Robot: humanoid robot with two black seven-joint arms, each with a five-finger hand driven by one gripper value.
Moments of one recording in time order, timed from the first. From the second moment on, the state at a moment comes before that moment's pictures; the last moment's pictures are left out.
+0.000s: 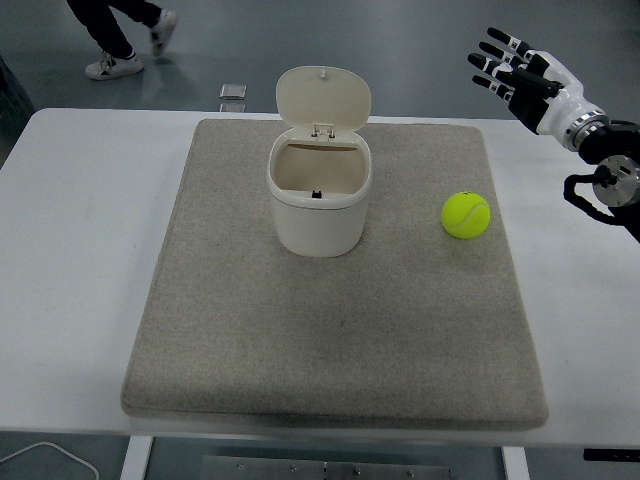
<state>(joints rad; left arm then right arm) 0.05 0.00 -0.04 -0.12 0.01 -0.05 -0.31 1.08 -0.36 0.35 0.67 -0.06 0.12 0.19</state>
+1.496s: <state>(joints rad) 0.05 0.00 -0.04 -0.12 0.01 -0.05 -0.31 1.11 -0.63 0.26 0.92 -1.06 0.32 0.44</state>
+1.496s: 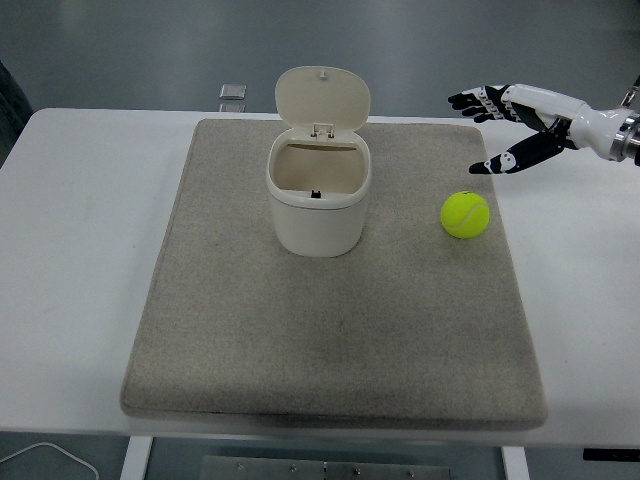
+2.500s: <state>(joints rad) 0.05 0.00 -0.04 -0.12 0.01 -0.05 -0.31 1.10 -0.57 0.01 0.93 -1.24 0.01 0.48</state>
